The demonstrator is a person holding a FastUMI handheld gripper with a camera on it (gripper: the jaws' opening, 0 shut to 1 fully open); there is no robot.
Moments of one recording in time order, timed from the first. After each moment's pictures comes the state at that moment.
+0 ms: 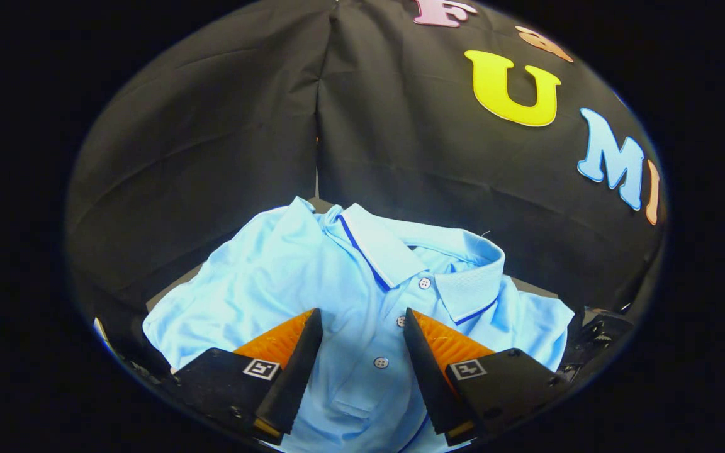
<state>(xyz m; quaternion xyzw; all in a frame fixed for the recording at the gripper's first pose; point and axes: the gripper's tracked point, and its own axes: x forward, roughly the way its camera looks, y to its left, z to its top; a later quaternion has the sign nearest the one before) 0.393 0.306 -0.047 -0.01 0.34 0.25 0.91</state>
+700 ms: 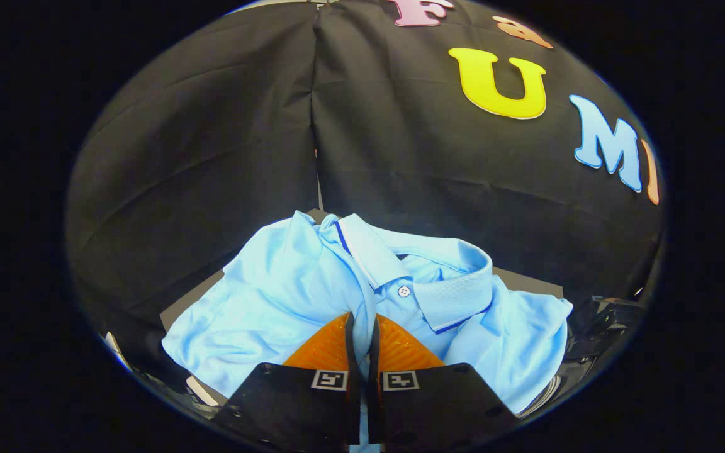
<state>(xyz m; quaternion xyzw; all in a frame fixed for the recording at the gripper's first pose) 0.390 0.306 -0.038 0.04 0.34 0.27 0.90</state>
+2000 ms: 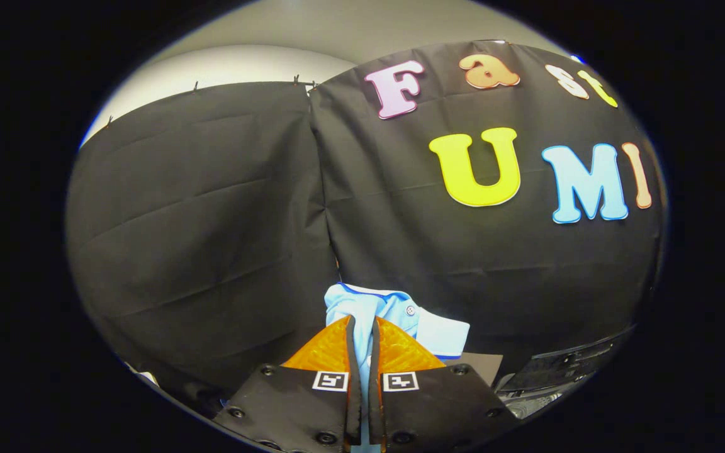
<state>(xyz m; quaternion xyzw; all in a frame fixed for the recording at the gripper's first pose) 0.383 0.195 0.171 0.15 0.16 0.28 0.94</state>
